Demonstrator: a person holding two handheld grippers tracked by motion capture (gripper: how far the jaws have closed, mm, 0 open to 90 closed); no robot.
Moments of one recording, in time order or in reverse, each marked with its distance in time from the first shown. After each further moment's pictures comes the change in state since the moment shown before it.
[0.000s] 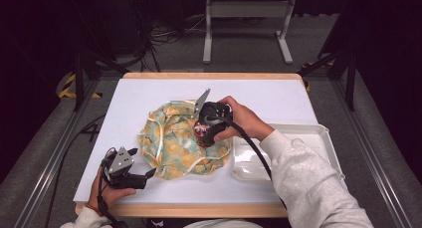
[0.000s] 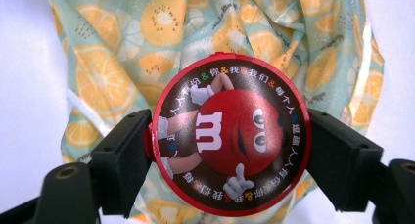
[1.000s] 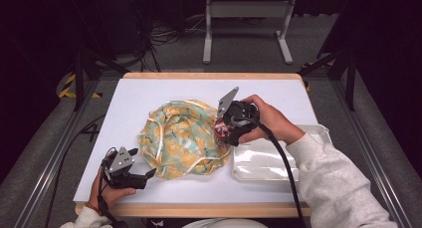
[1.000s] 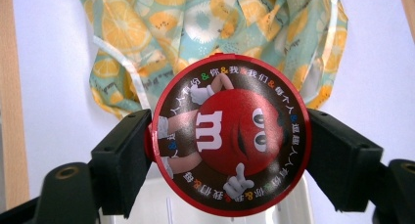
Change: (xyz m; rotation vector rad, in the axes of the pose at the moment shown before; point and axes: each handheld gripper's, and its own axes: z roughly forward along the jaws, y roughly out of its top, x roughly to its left) left arm 0.001 0.000 0.001 0.006 -0.011 -0.003; right arm 0.009 -0.044 -0.056 -0.009 -0.035 0.010
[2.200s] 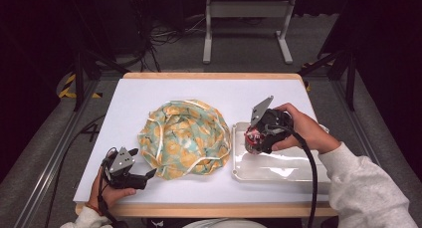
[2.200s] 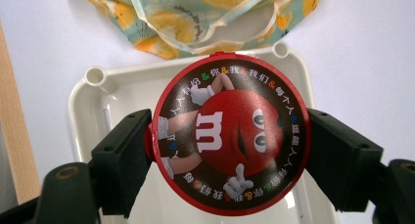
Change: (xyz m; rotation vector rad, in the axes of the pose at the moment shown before) left arm -0.001 0.000 0.001 0.007 -0.001 0.005; right arm 0.000 -0.077 -0.020 0.098 -0.016 0.060
